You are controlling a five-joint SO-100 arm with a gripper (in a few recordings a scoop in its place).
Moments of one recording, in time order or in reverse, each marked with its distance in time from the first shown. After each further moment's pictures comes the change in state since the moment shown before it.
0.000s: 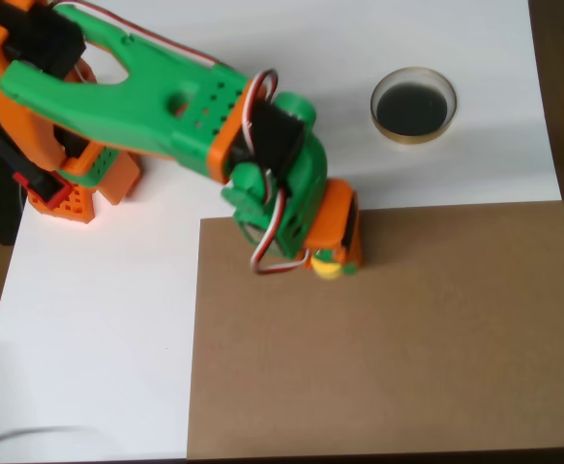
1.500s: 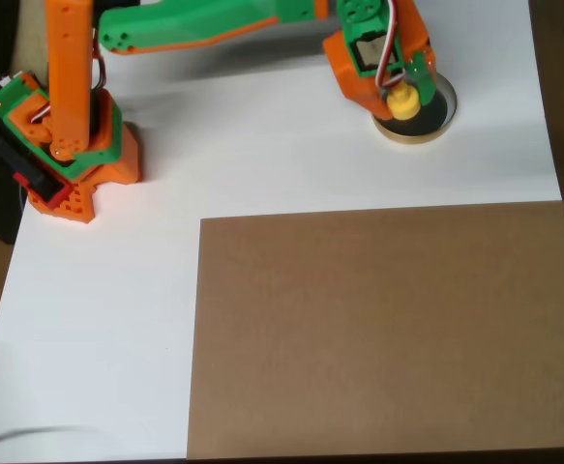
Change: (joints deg) arm -31.0 -13.9 -21.7 0.7 4.7
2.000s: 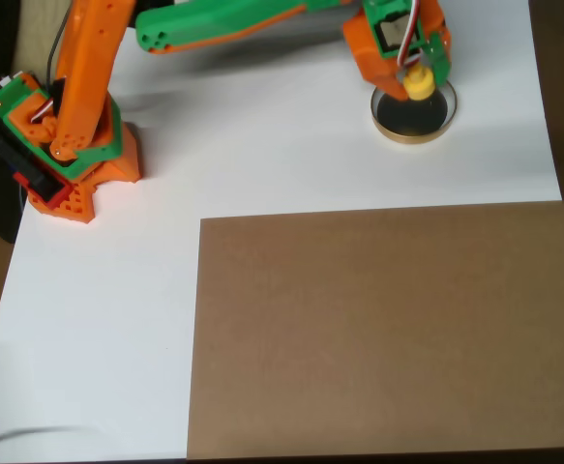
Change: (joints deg) arm -4.8 -9.2 -10.5 0.4 3.1
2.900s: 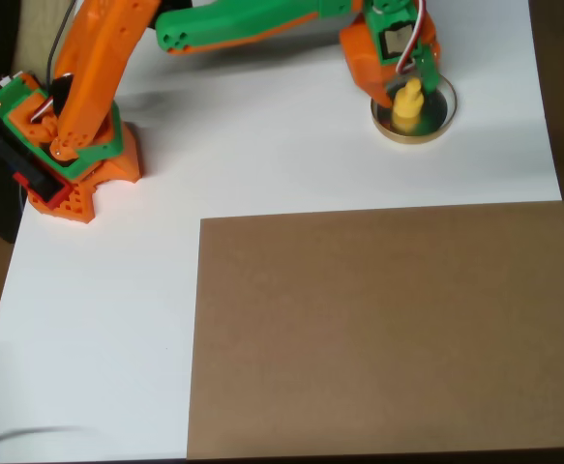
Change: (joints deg) arm -2.3 -6.2 -0.5 0.4 2.0
